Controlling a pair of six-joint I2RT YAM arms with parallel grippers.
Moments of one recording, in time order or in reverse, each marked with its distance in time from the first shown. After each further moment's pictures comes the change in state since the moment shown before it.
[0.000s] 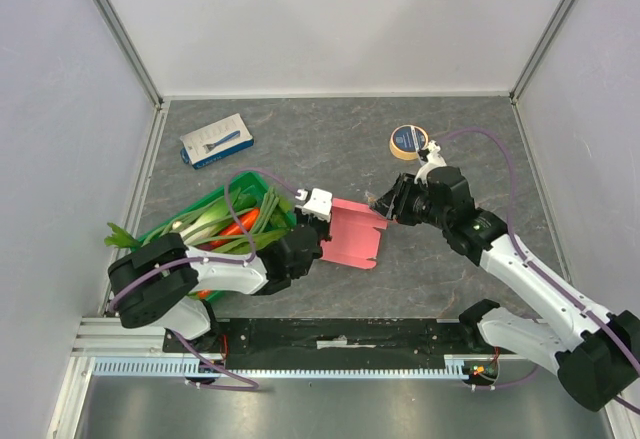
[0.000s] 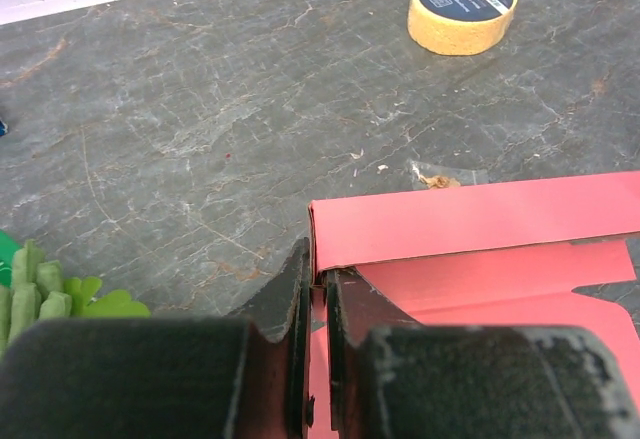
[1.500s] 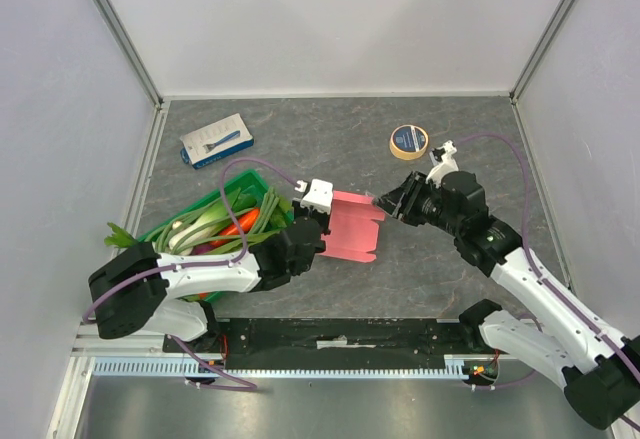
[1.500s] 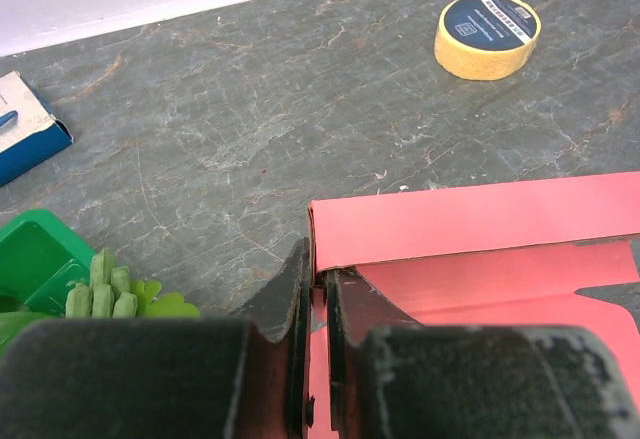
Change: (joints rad) left arm -0.031 -0.134 0.107 -0.279 -0.101 0.001; right arm 0.000 -0.102 -0.016 0.043 -0.032 0.122
